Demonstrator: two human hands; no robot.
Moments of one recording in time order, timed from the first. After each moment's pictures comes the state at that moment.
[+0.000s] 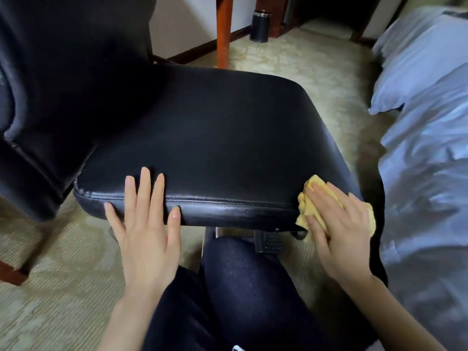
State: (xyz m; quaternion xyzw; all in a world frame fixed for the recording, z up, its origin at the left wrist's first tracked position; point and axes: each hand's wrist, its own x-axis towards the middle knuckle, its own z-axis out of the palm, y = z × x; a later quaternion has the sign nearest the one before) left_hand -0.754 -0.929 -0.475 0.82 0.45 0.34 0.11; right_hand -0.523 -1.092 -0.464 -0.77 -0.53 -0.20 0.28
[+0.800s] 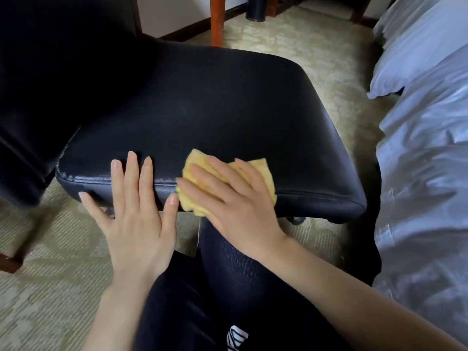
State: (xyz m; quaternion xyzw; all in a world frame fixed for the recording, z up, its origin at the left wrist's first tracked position) left_hand -0.751 -0.928 -0.476 0.83 0.47 0.29 0.06; right_hand -0.600 -0.998 -0.460 -0.63 -0.69 -0.31 0.19
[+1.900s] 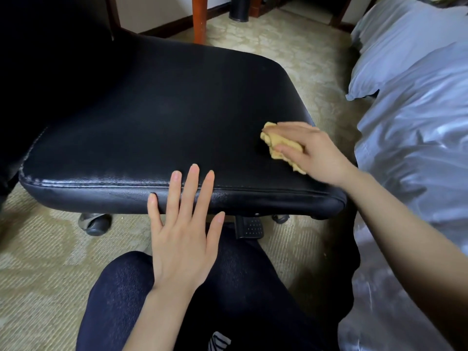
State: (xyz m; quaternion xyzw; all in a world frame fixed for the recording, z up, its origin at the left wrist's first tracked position) left_hand -0.702 -0.971 -0.496 0.89 0.36 0.26 0.00; right_hand -0.444 -1.024 -0.408 -0.71 -0.66 0.01 0.24
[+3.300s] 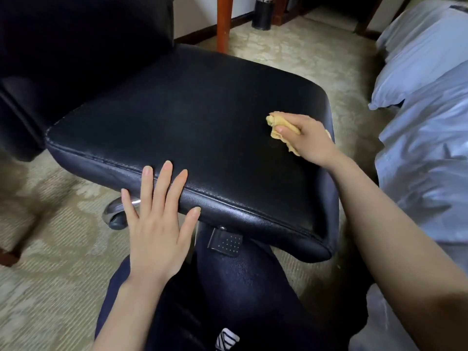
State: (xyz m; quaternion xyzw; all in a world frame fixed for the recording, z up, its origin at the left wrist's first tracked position) left_hand -0.737 -0.937 -0.491 0.87 0.40 0.28 0.07; right_hand -0.430 -0.967 -0.414 -0.78 -0.56 0.07 0.29
